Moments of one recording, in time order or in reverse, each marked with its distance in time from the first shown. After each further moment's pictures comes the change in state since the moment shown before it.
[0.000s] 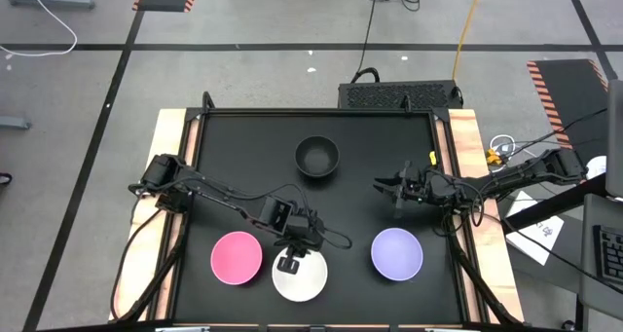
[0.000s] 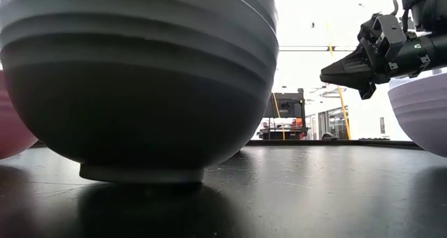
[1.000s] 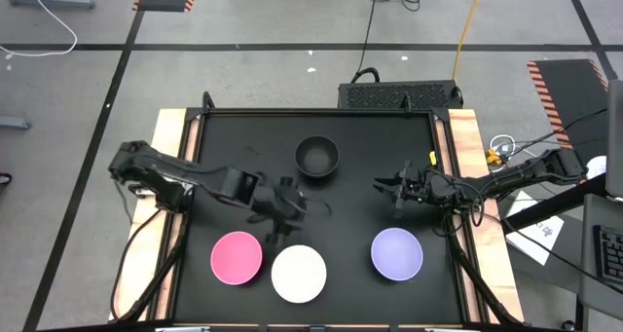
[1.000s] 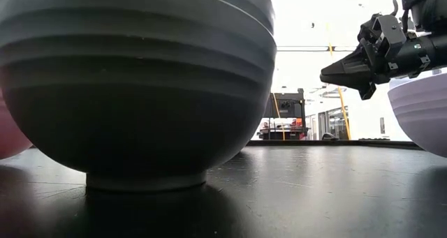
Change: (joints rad) left arm 0.053 -0.295 -0.025 -0.094 -0.172 0.028; right arm 0.000 0.000 0.000 0.000 0.000 0.003
